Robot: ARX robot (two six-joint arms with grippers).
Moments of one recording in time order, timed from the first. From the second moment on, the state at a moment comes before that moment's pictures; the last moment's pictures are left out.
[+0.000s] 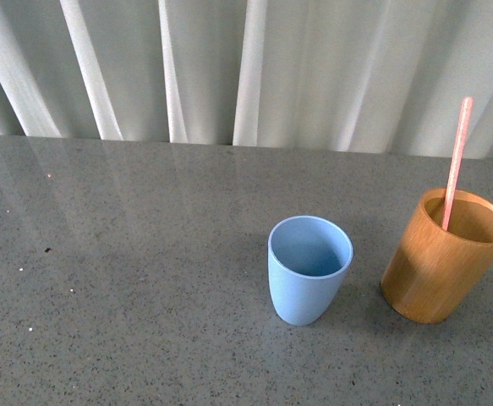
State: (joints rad) left arm -0.24 1.46 0.79 0.54 -0.37 -0.17; right arm 0.00 0.00 0.02 0.00 0.00 0.00
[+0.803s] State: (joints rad) left arm -0.09 1.05 0.20 0.84 -0.09 -0.01; right arm 0.00 0.00 0.02 0.00 0.00 0.00
